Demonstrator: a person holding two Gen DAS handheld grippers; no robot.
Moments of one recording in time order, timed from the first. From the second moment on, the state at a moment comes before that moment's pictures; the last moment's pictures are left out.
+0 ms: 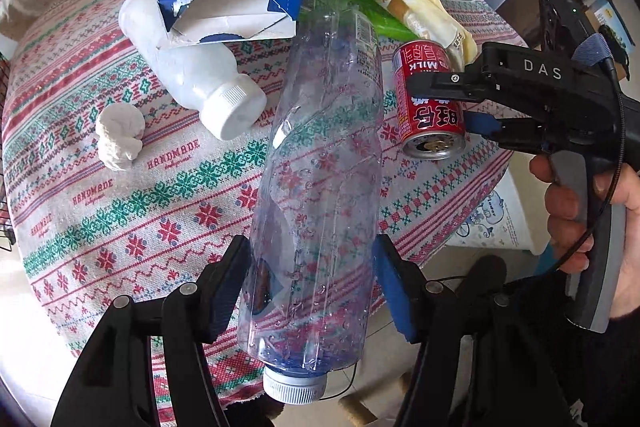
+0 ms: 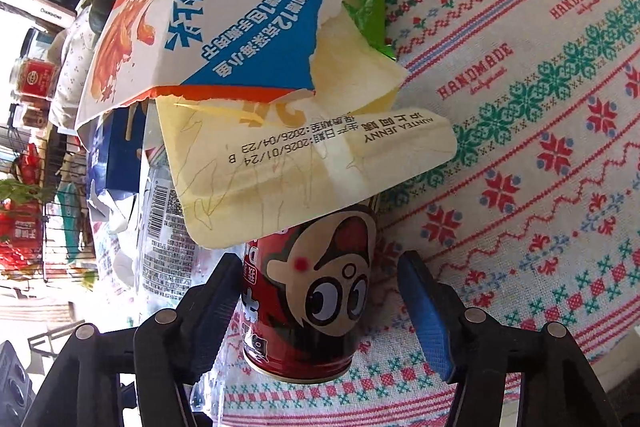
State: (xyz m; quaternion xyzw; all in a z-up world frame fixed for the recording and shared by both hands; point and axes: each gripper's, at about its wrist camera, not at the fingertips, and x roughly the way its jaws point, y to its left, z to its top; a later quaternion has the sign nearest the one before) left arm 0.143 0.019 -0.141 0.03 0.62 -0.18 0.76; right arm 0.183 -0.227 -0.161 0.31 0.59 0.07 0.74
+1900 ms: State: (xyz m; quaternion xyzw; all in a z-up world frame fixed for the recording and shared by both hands) left arm 0.098 -0.350 -0.184 0.16 0.59 -0.43 0.66; right arm 0.062 -0.565 -0.169 0.29 0.62 -0.13 0.72
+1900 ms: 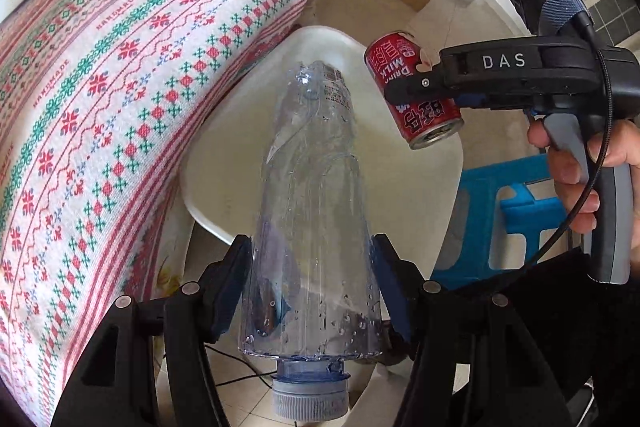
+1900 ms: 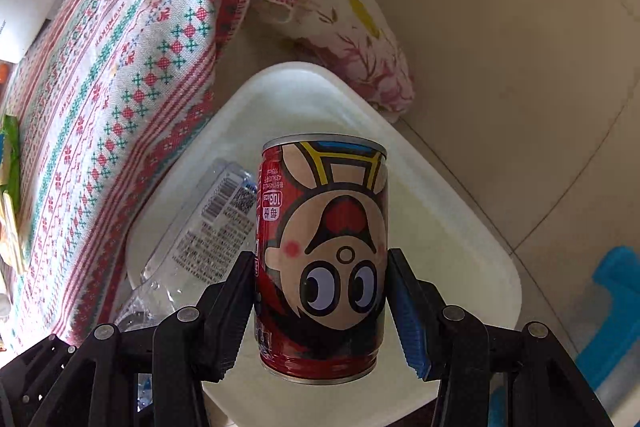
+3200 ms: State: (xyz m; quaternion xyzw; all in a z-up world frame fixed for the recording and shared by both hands) left arm 0.101 -0.214 -0.100 0.12 0.45 -0.24 0.85; right arm 0.073 -0.467 -0.033 0.14 0.45 -0.10 0.87
